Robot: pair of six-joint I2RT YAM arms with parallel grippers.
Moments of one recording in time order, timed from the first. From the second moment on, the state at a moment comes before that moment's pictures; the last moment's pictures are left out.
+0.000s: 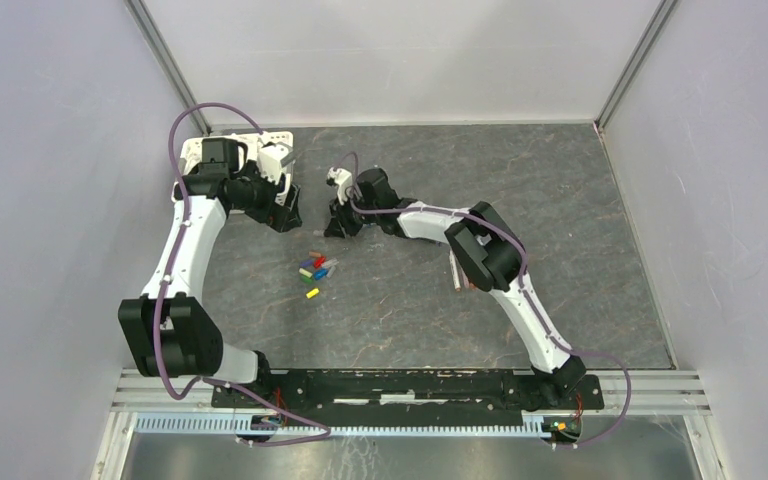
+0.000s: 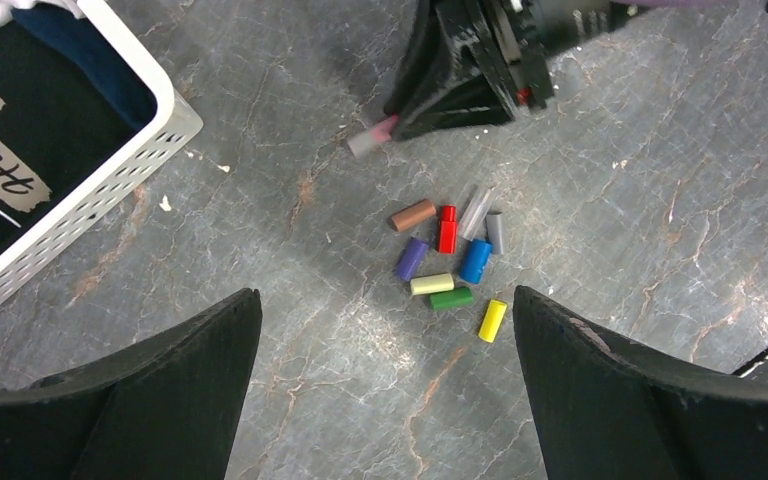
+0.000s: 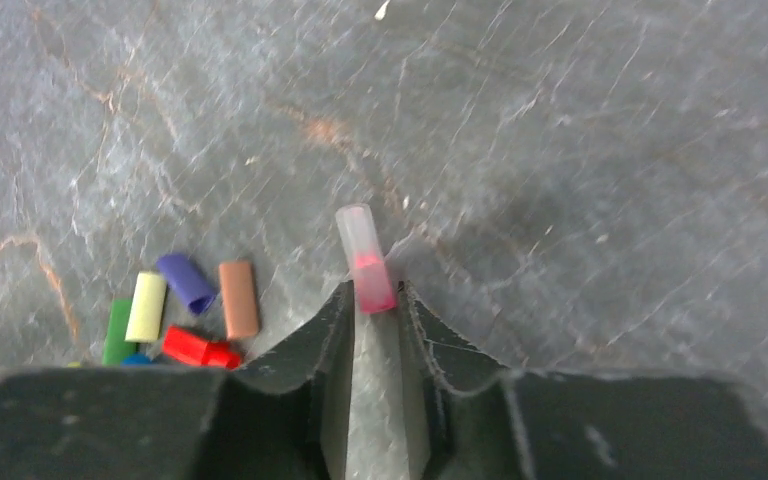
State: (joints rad) left arm 0.04 1.42 1.29 -0.85 0.48 0.49; right arm 0.73 2.49 1.83 0.16 -0.55 0.11
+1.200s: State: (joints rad) left arm 0.04 1.39 1.29 -0.92 0.56 0.52; right arm 0.78 2.11 1.45 0.01 -0.35 -0.07
